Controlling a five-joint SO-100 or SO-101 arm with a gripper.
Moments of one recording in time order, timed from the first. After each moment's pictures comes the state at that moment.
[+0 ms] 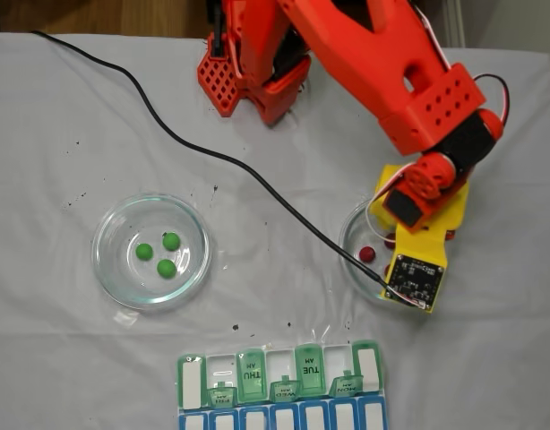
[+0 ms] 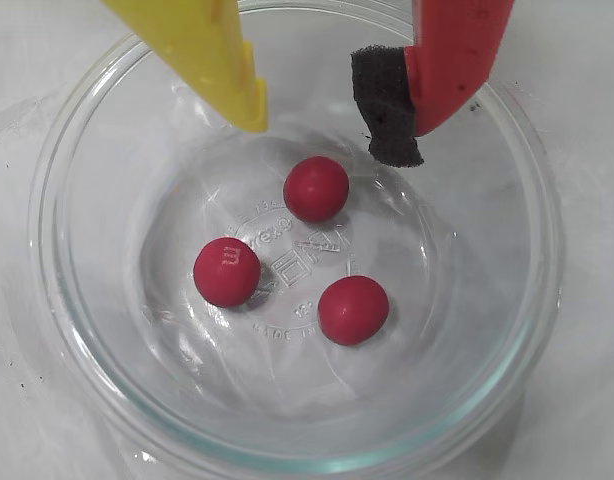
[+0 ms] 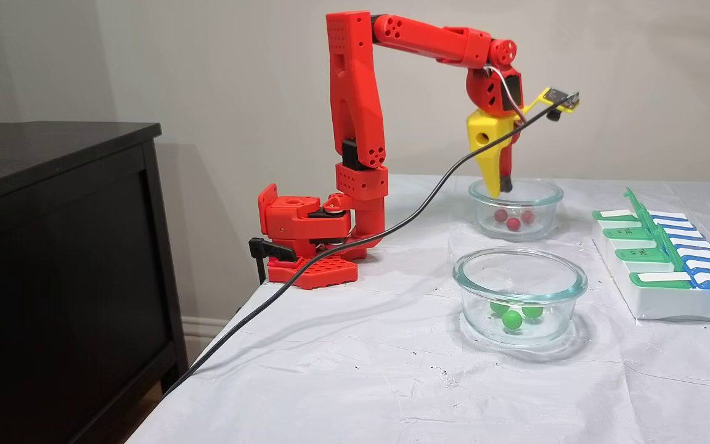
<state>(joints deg) -41.2 112.2 111.3 63.1 -35.0</state>
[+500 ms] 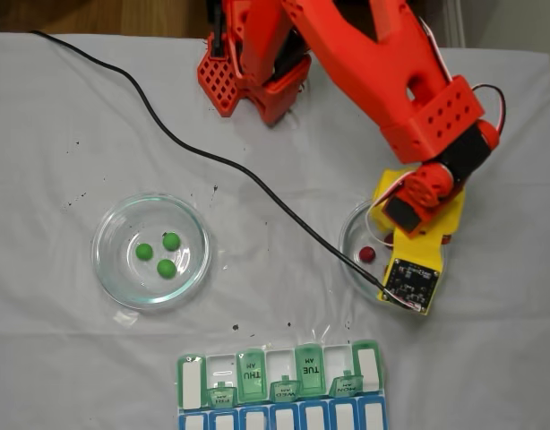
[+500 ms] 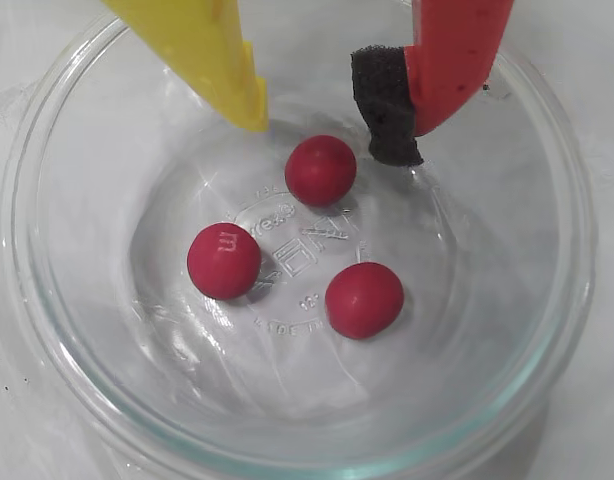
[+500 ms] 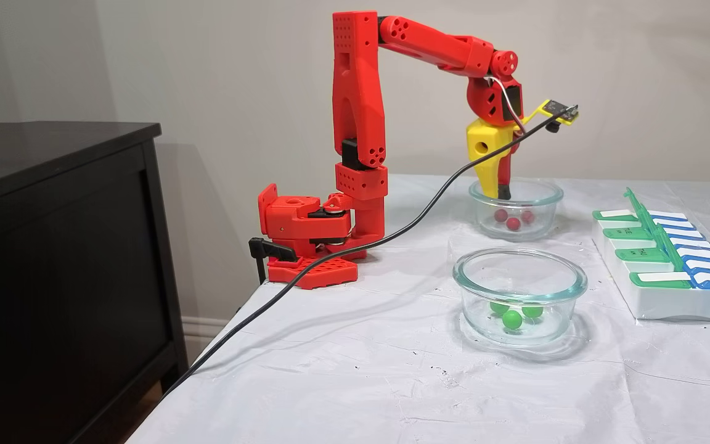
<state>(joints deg) -41.2 108.7 112.4 59.7 -34.1</state>
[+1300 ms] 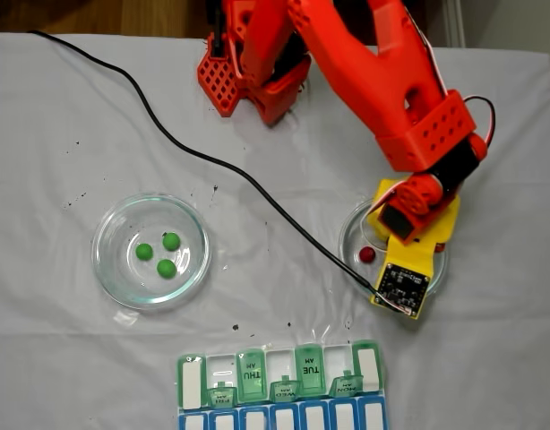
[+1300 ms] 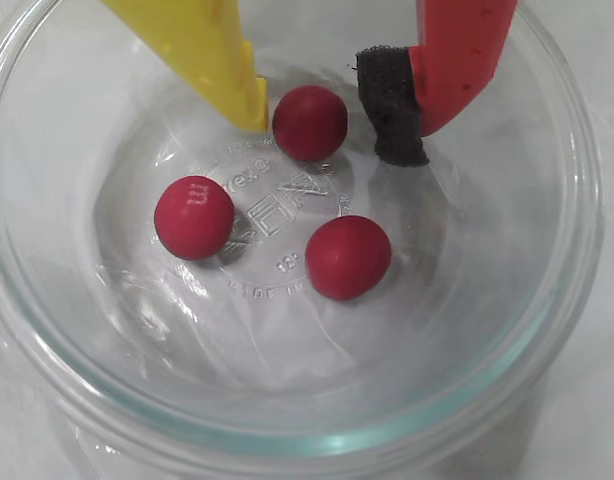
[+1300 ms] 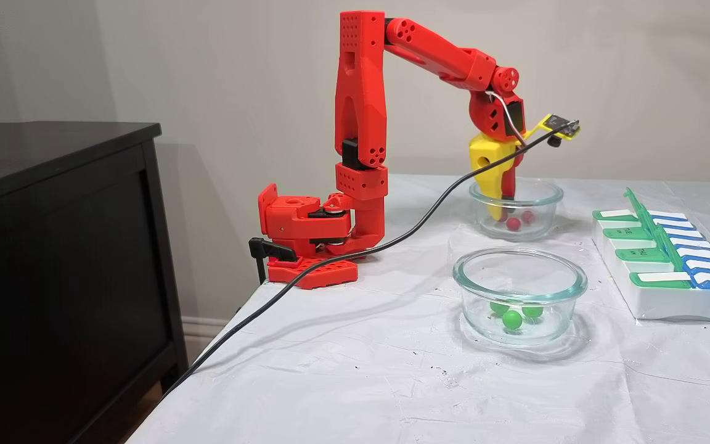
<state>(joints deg) -40.8 106.3 114.5 52.2 -32.1</state>
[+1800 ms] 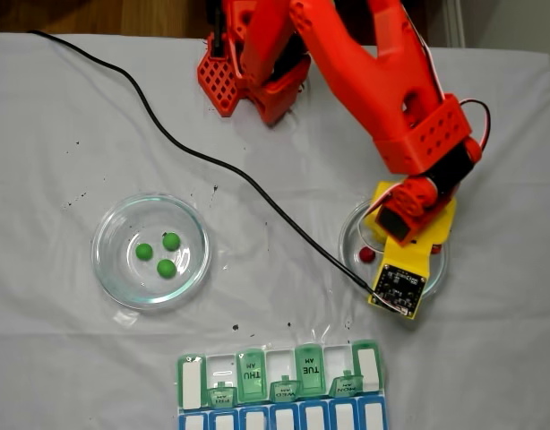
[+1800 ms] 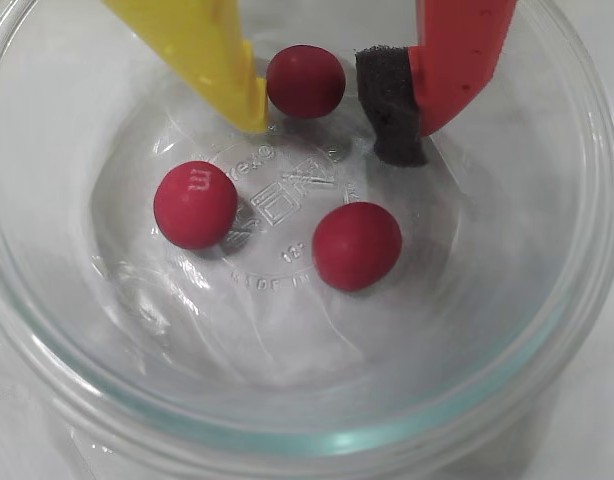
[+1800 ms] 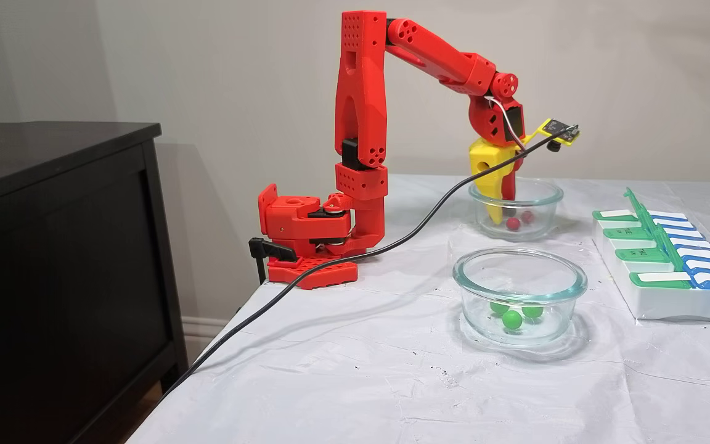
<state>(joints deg) -40.8 104.5 116.2 49.4 -32.1</state>
